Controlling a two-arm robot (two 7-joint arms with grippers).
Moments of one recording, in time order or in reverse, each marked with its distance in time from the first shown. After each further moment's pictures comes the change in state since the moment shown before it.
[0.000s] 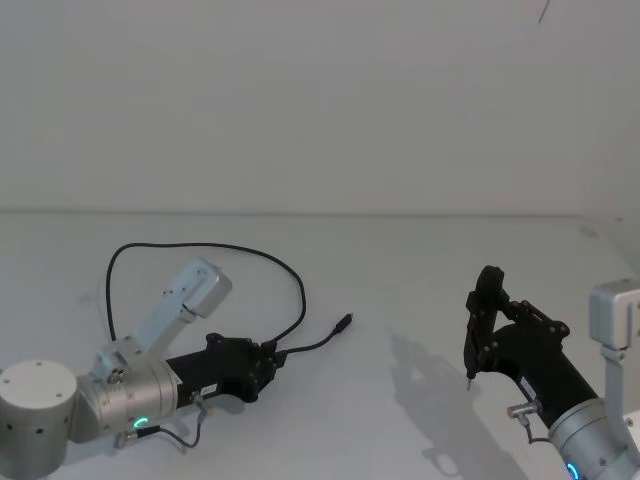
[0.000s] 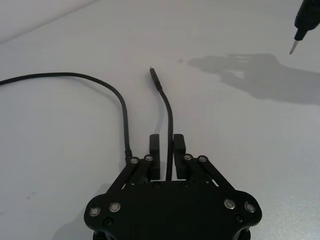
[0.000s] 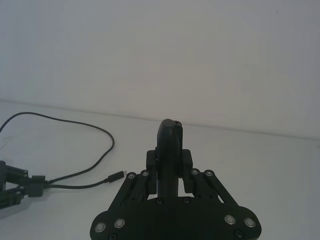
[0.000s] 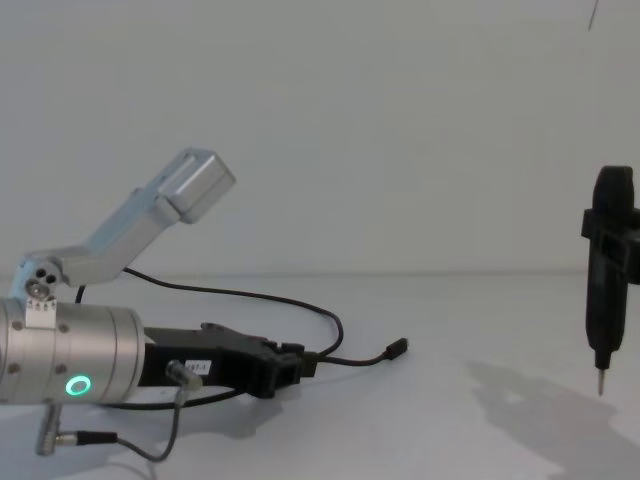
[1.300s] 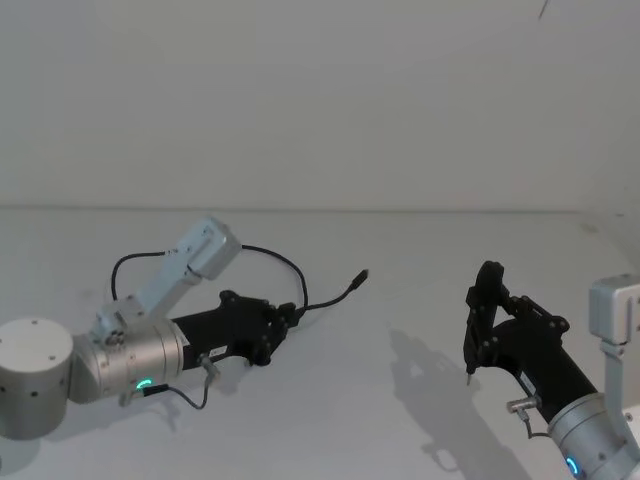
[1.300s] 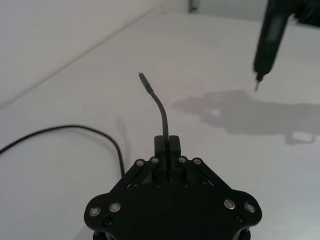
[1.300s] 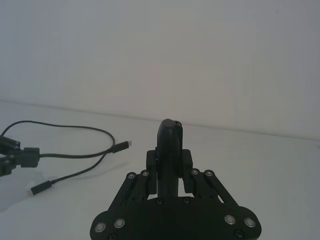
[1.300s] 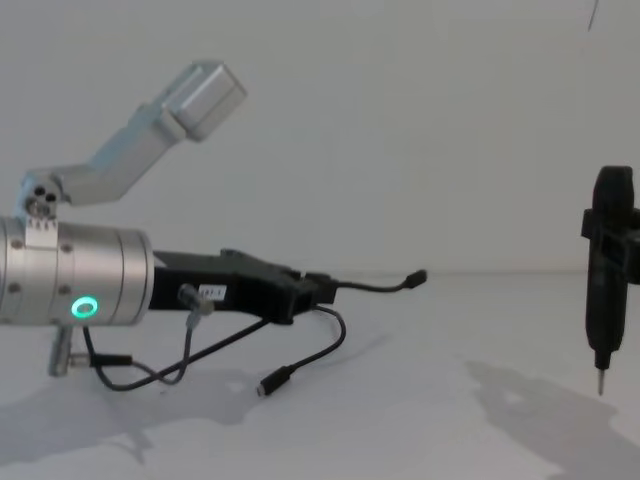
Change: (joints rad) left arm -0.029 0.024 -0.008 -0.101 0.004 -0.007 -0.043; right arm 0.000 0.000 0.000 0.000 0.000 0.000 0.000
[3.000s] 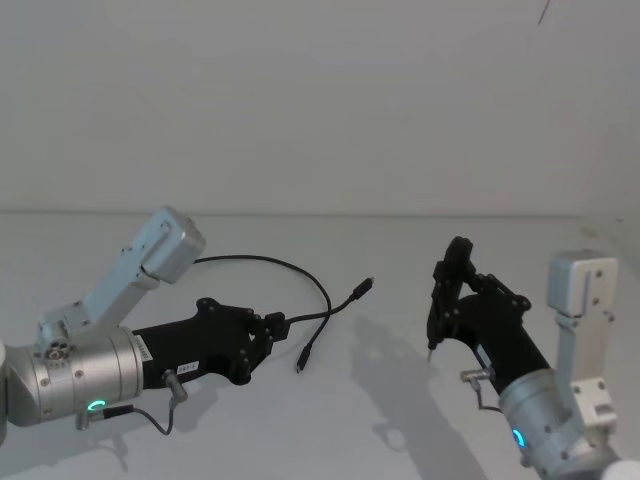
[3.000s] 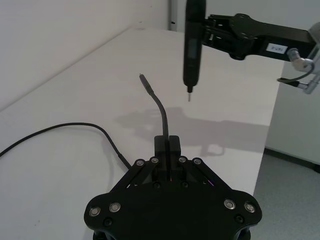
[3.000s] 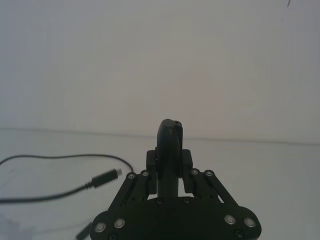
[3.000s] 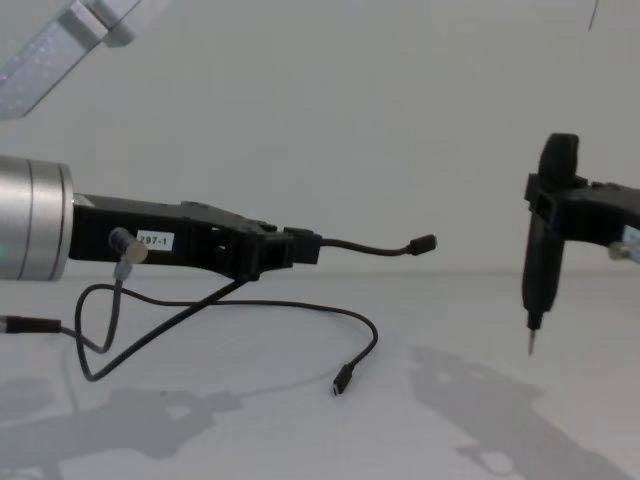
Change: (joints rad) left arm 0.126 0.156 -0.071 -0.307 -0.126 0.118 0.008; right arm 0.077 -0.125 -0.048 0.042 -0.033 0.016 -0.068
